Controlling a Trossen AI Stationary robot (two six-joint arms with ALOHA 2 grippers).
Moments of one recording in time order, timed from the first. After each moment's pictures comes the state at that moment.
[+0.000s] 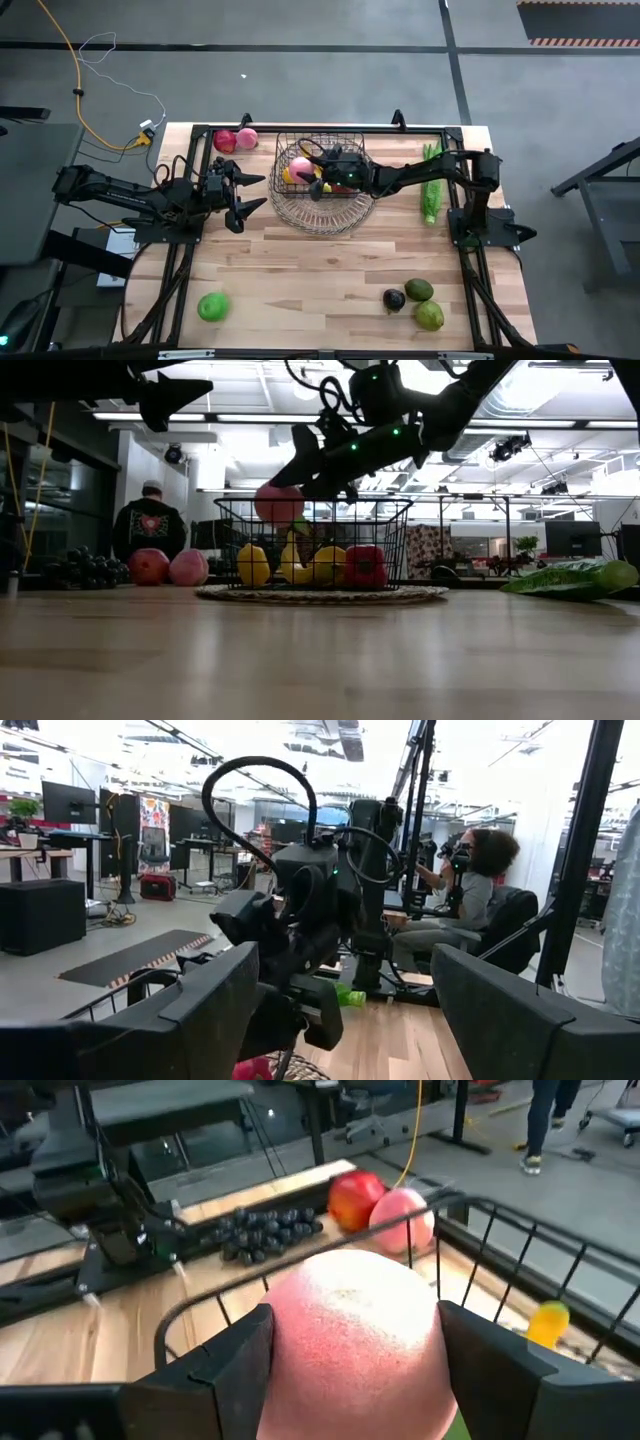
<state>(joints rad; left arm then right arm) 0.00 0.66 0.22 0.65 -0.30 -0.03 -0.19 1.88 1.07 0.56 0.18 0.19</state>
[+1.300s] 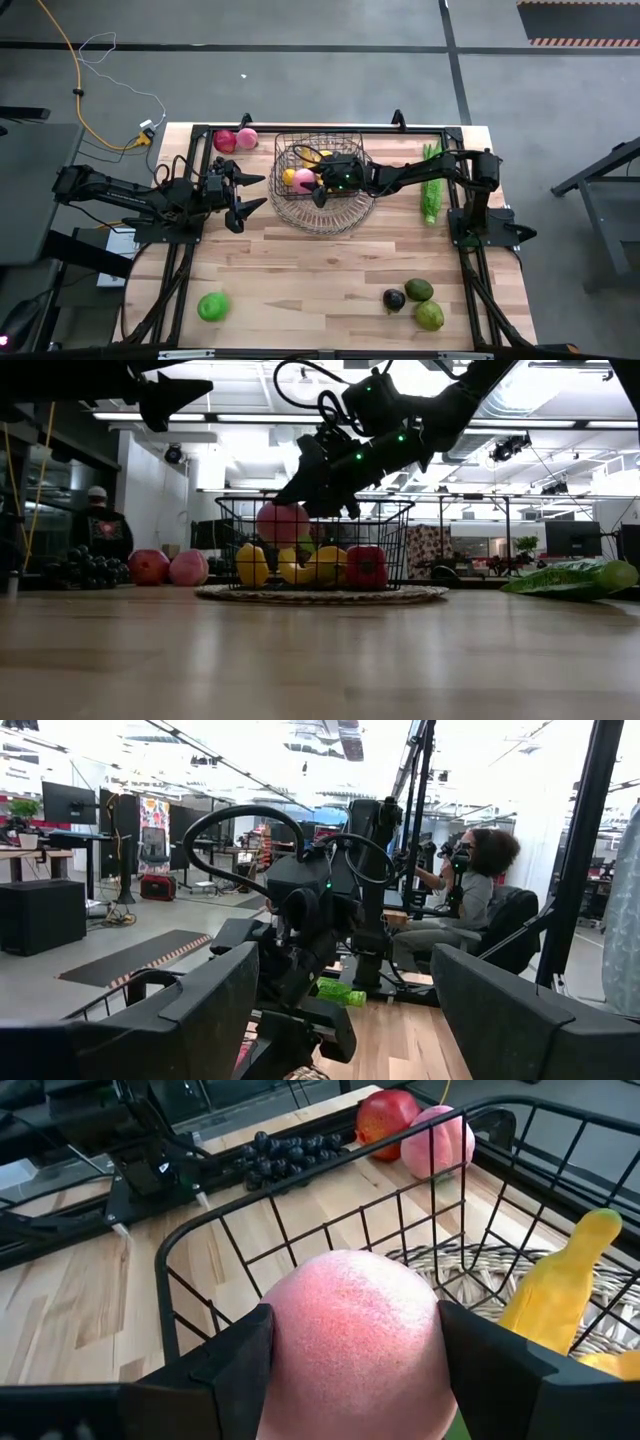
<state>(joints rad) 0.00 0.66 0.22 0.65 -0.30 -0.03 -0.19 1.88 1.07 0.42 0.07 0.23</state>
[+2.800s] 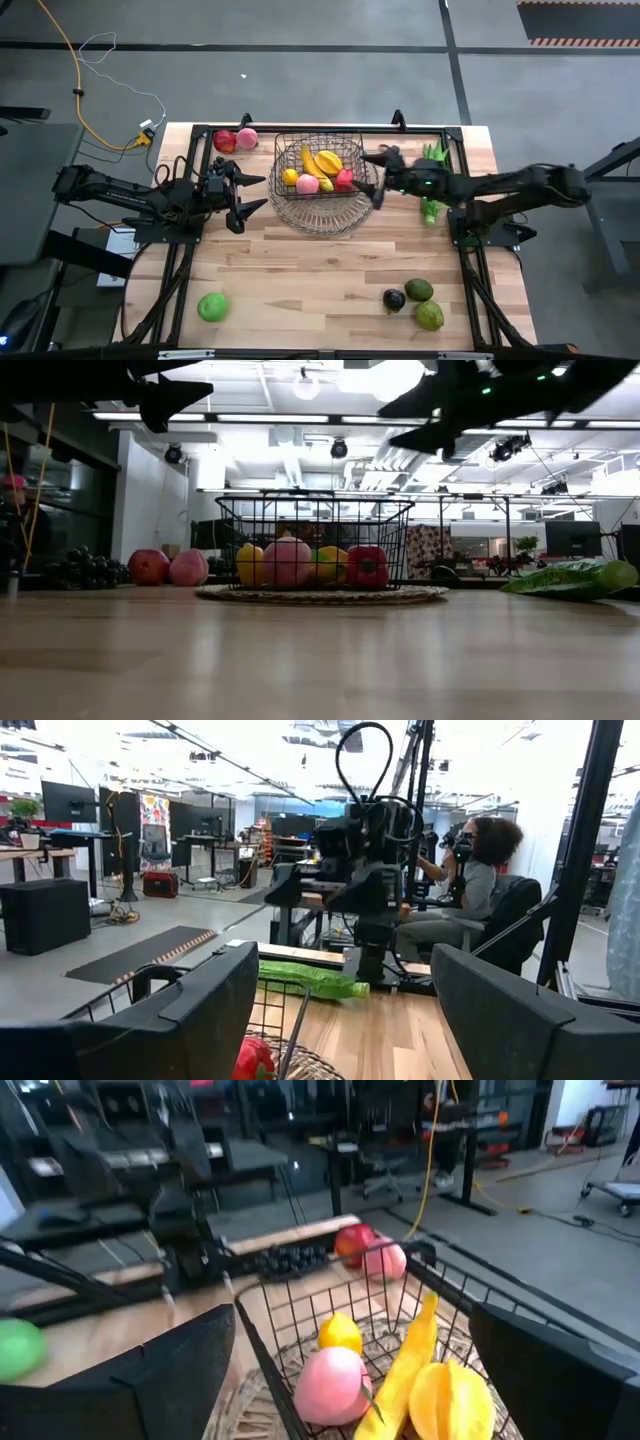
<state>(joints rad) 0.00 0.66 0.22 0.63 -0.30 -0.01 -0.14 1.10 0.52 0.50 0.19 0.11</state>
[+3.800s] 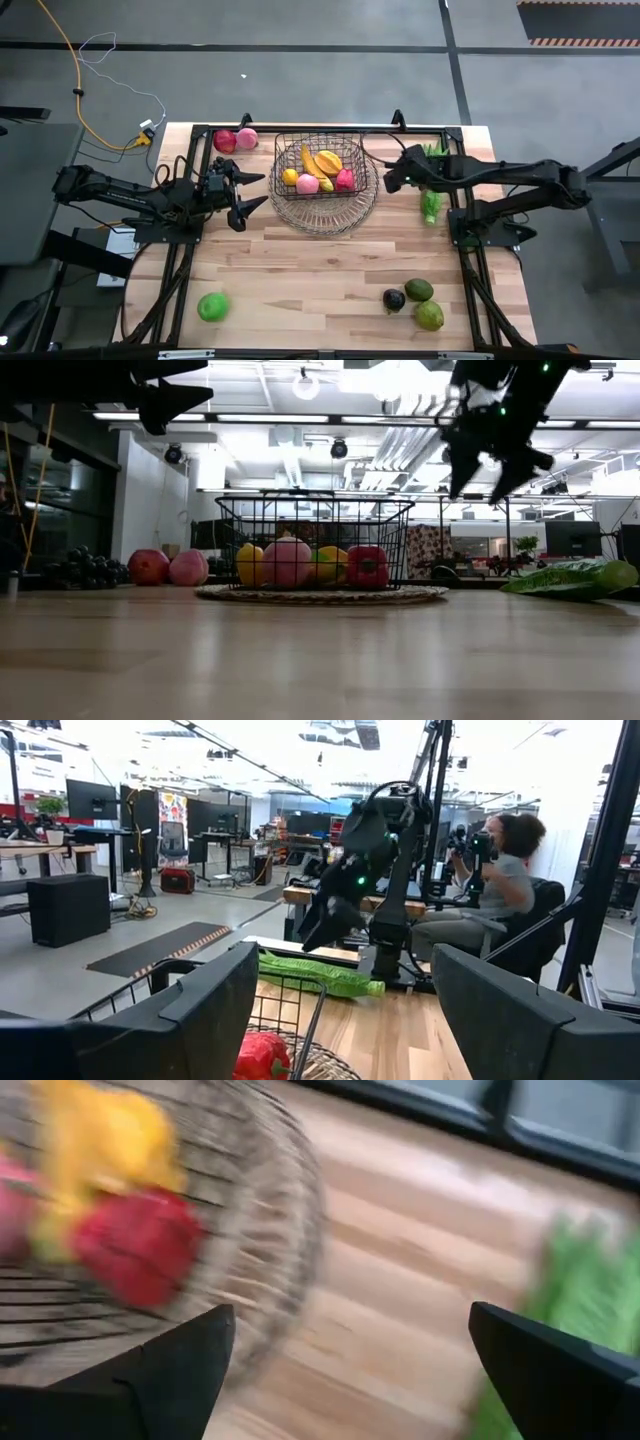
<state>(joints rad) 0.00 0.66 0.22 0.62 -0.34 -0.02 -0.20 1.15 0.86 -0.85 0.52 0.87</state>
